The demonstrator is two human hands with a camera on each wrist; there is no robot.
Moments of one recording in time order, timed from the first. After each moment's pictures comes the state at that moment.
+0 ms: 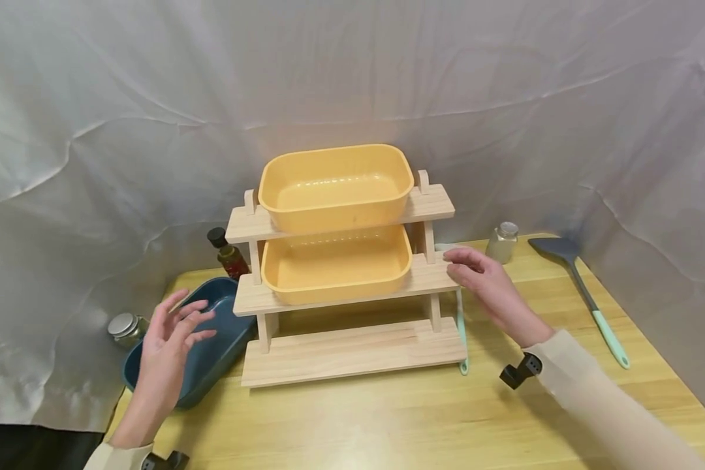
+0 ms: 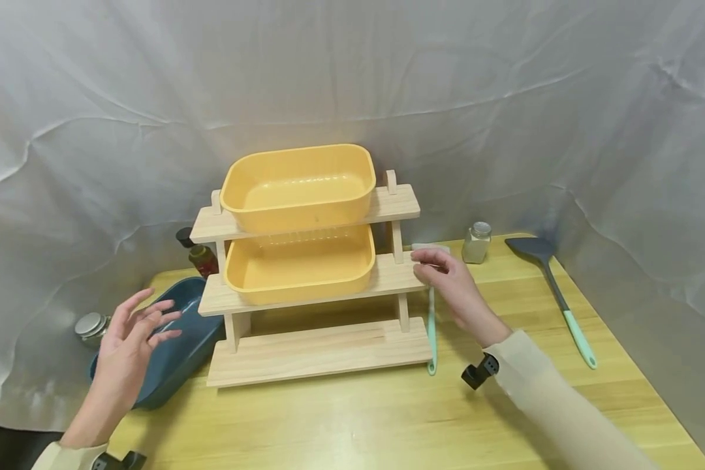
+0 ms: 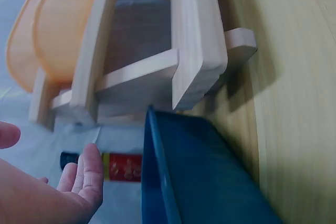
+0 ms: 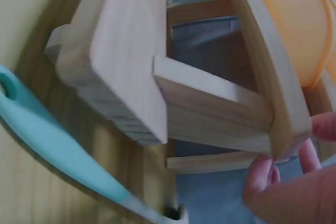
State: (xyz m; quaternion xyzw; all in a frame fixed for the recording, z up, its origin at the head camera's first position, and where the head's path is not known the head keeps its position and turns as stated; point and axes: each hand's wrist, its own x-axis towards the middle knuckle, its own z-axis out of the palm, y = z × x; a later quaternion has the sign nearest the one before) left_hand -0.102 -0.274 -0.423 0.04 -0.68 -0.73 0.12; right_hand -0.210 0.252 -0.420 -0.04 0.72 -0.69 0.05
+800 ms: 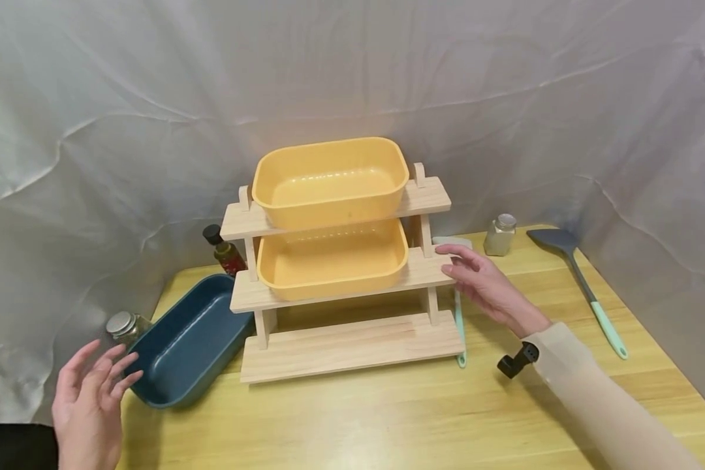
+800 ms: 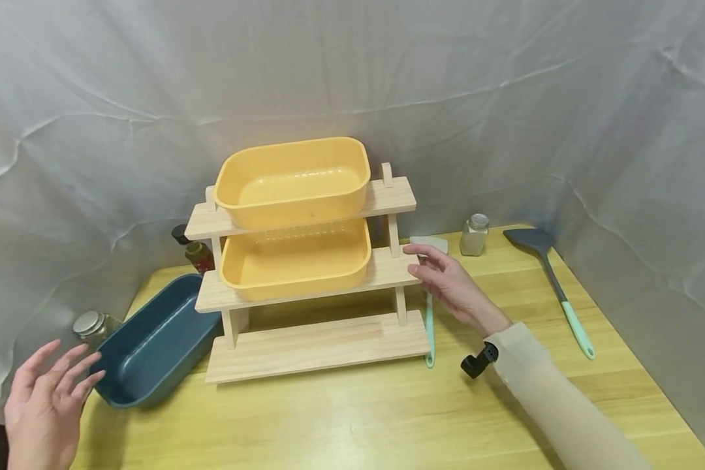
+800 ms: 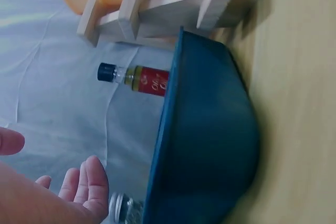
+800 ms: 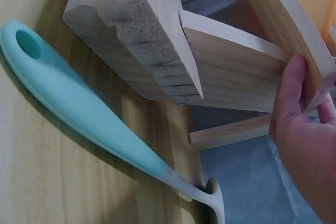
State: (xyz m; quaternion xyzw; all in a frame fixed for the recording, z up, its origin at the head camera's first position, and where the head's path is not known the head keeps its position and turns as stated) left_hand -0.042 -0.333 -0.442 0.09 -0.42 -0.85 0.29; right_hand -0.226 0.268 -0.448 -0.07 0.63 -0.76 0.14
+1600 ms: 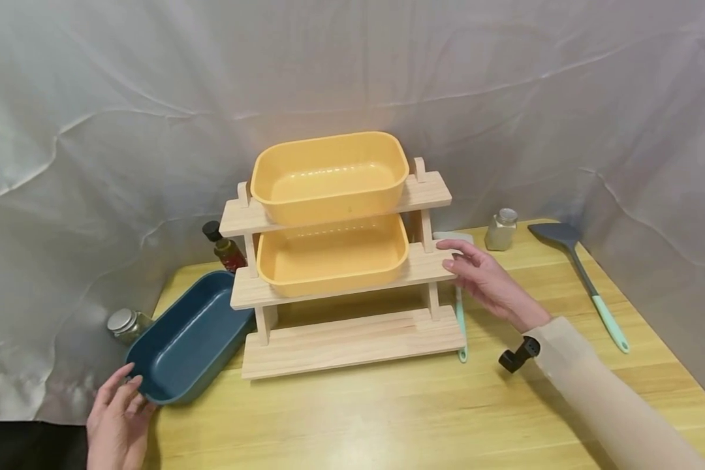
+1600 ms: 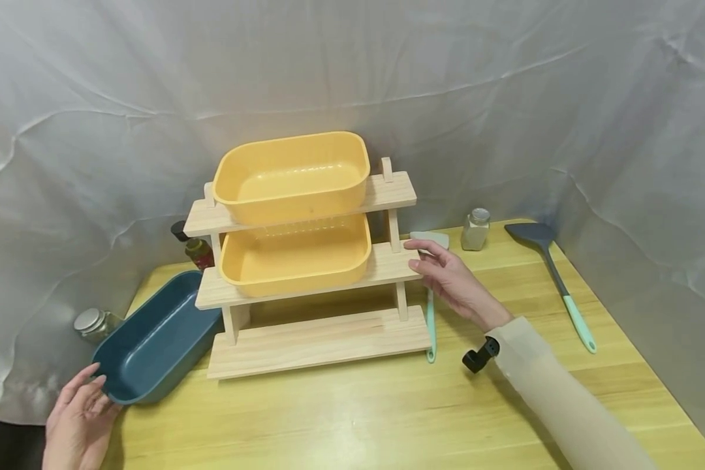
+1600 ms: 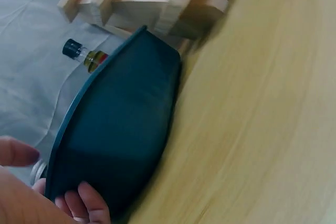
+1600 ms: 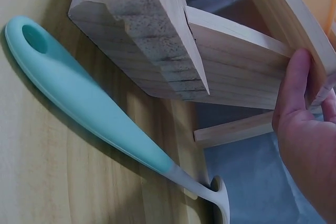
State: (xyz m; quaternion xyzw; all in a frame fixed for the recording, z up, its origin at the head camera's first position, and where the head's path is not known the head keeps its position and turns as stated) left_hand -0.037 -0.357 -0.489 0.31 -0.37 -0.86 0.16; right_hand -0.226 0.271 -0.452 -0.10 0.60 -0.78 0.14
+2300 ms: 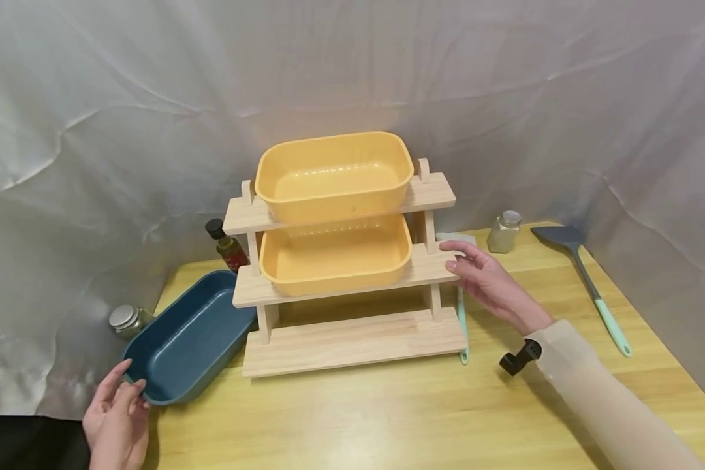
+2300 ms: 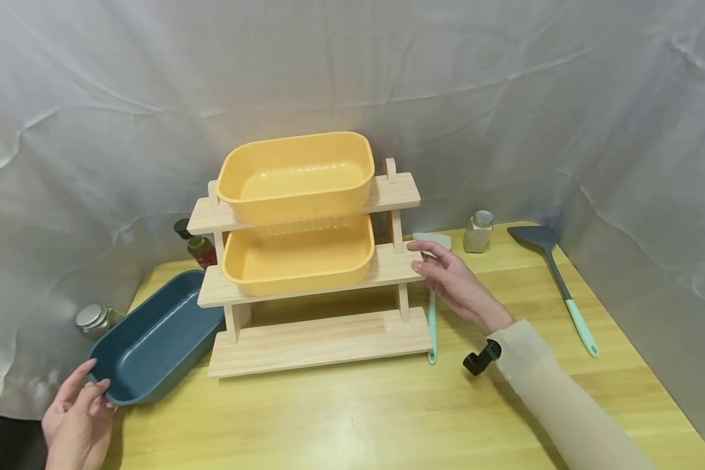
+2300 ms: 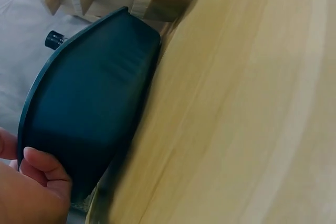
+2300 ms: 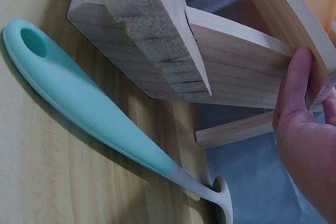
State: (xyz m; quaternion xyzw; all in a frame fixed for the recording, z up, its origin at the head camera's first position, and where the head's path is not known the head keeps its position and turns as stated) left_hand -0.036 -0.346 -0.501 0.19 -0.36 -0.88 0.25; right_hand -0.228 0.270 -0.451 -0.09 0.60 -0.78 0.15
